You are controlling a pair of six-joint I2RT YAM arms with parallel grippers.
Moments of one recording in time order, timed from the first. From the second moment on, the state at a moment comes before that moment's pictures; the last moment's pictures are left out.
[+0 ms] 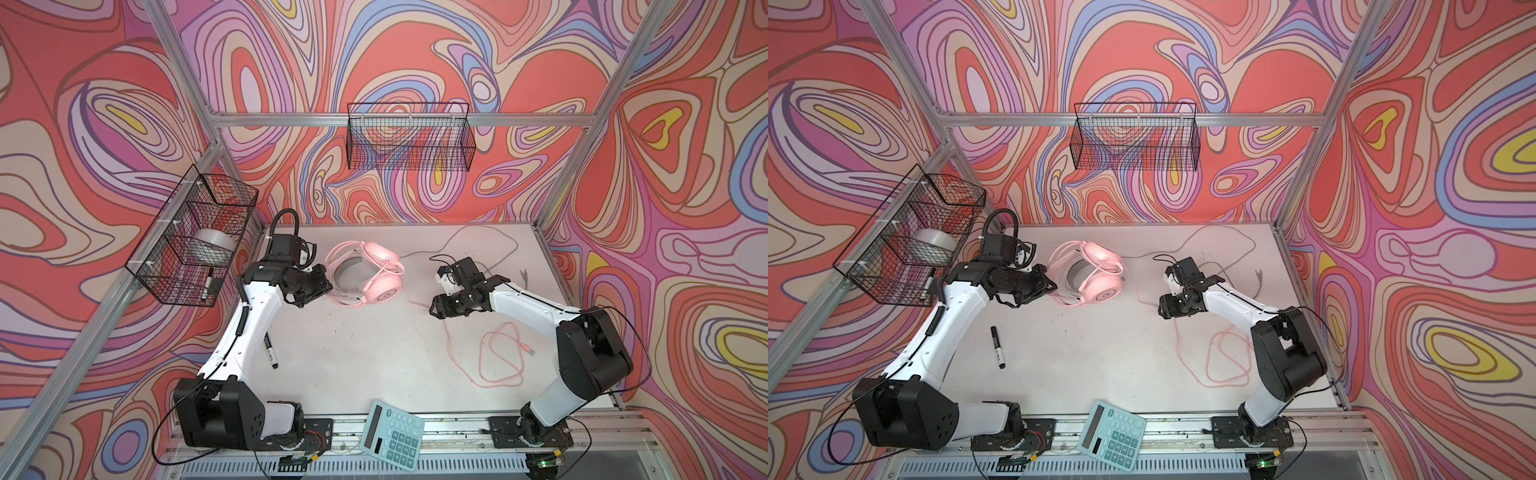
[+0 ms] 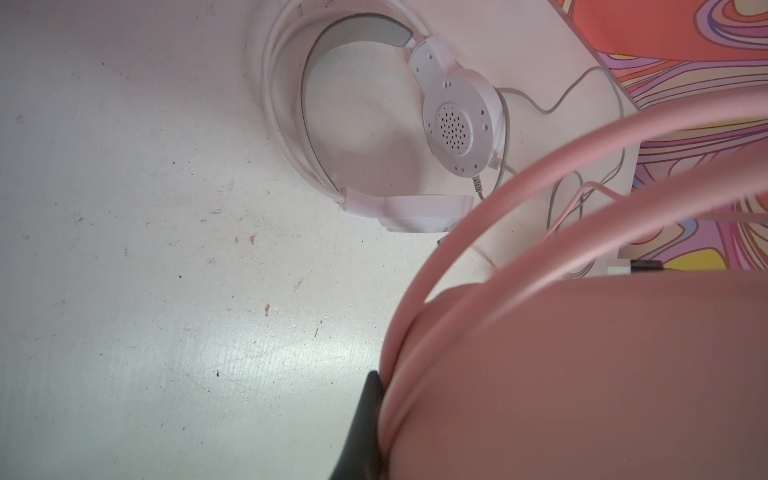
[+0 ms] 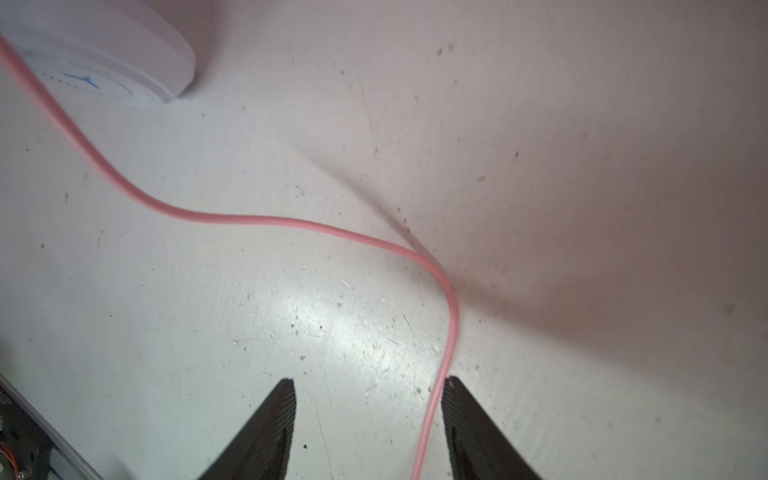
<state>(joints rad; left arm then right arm) -0.06 1.34 1.25 -0.95 0.38 -0.53 0.44 1.64 1.04 -0.57 -0.25 0.24</state>
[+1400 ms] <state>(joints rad) -0.06 1.36 1.24 -0.93 0.33 -0.58 0.61 1.58 0.89 -0.73 -0.14 0.45</state>
